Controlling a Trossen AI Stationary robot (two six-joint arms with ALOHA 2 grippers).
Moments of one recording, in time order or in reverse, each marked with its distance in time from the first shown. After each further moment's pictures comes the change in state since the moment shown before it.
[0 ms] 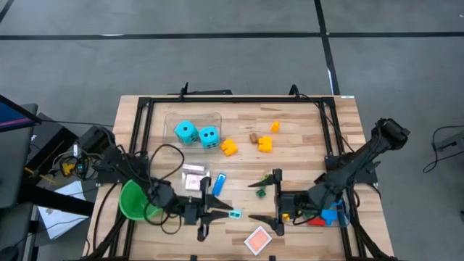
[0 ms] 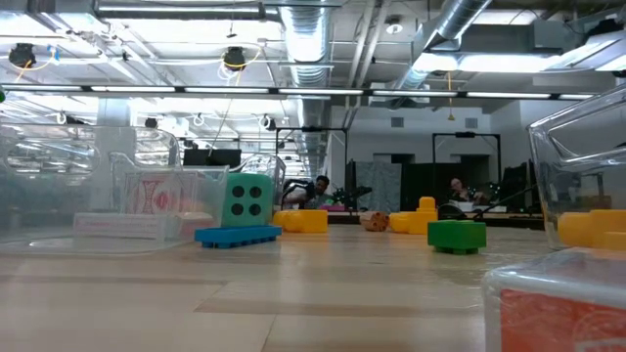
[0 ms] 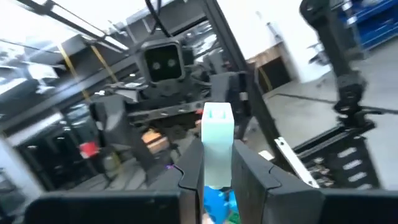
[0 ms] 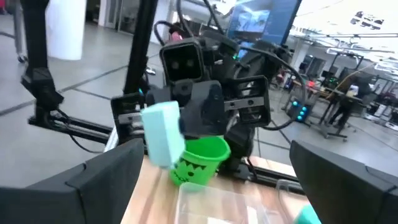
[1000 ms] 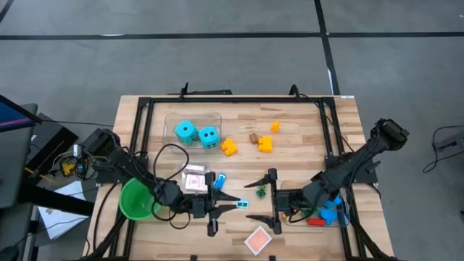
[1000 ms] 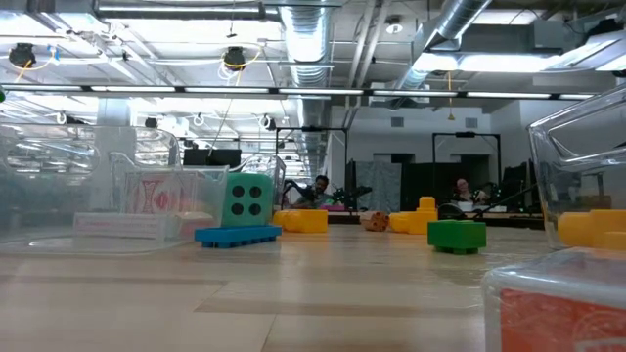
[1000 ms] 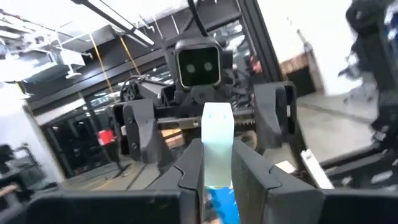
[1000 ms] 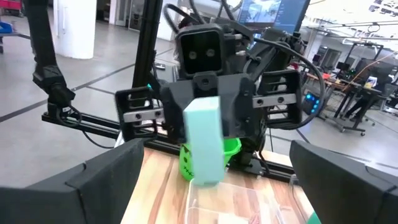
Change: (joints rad) left arm 0.042 0.063 0.048 0.078 -0.051 -0.058; right arm -0.045 0.008 -0.001 -0.036 -0.071 0.053
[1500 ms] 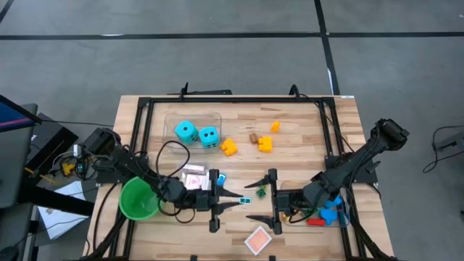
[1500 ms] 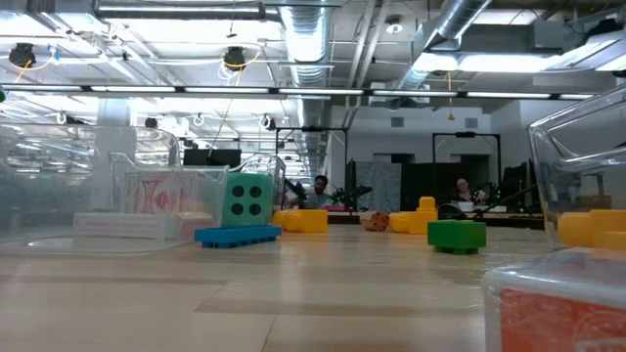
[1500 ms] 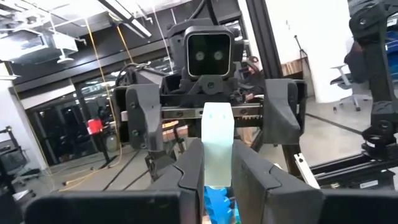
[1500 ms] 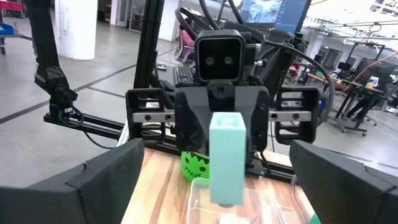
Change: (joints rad) left arm 0.048 0.000 0.000 -0.027 0.045 -0.112; right arm 0.001 0.000 0.000 0.002 0.000 0.002
